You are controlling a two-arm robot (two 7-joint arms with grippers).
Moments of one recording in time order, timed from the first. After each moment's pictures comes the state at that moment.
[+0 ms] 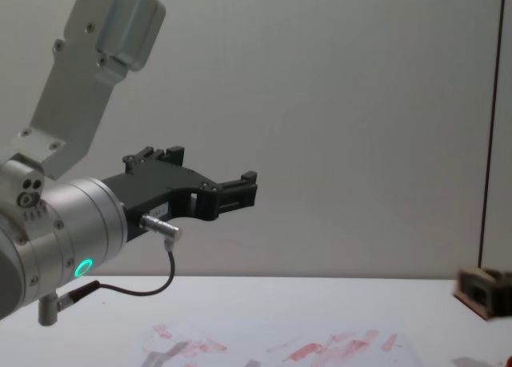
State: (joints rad) left arm -0.24 0.38 0.45 -1.63 -0.20 0.01 -0.01; right arm 0.06 0.30 -0.22 -1.63 0.29 0.28 0.10
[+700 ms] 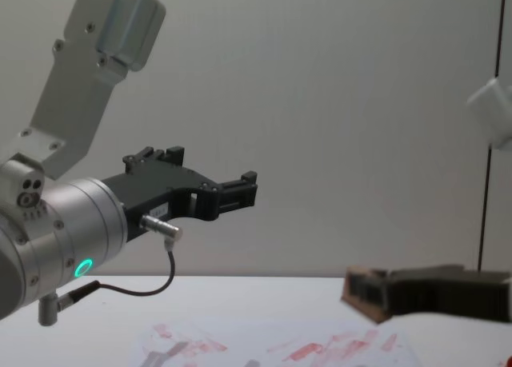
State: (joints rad) left arm -0.24 0.38 0.45 -1.63 -0.20 0.01 -0.01; right arm 0.15 0.23 -0.29 -1.60 0.26 0.38 0.33
